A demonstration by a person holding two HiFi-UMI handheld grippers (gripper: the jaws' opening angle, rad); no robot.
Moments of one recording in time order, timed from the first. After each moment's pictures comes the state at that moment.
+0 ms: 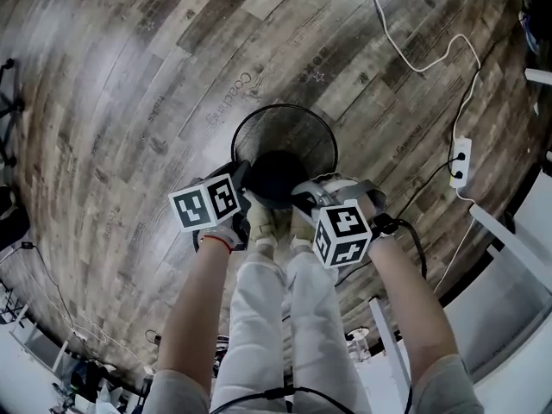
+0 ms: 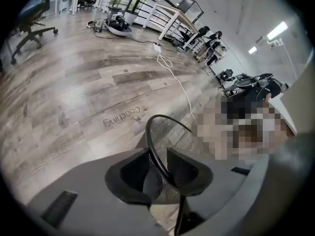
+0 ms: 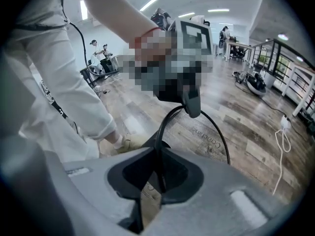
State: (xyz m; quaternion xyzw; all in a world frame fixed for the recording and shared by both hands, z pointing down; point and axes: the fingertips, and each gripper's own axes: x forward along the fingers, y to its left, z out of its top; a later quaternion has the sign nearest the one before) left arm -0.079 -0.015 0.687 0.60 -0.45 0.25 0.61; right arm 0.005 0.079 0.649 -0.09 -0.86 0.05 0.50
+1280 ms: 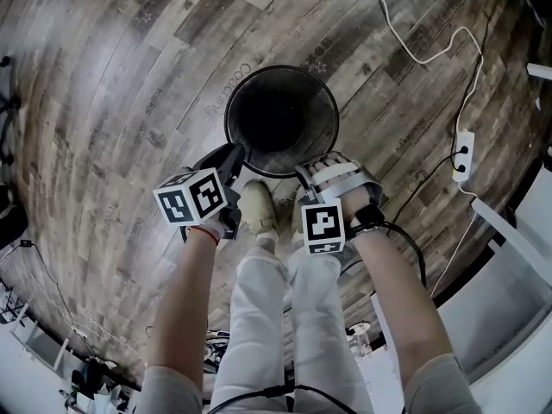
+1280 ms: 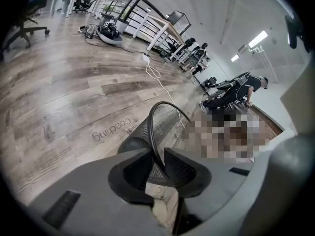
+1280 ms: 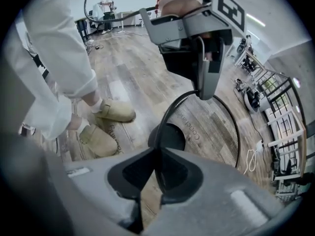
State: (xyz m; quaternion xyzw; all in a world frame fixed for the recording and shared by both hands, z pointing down) left arm -0.092 -0.041 0.684 0.67 -0.44 0.20 0.57; right arm 0.015 0.045 0.703 -0.05 -0.77 -0.16 0.62
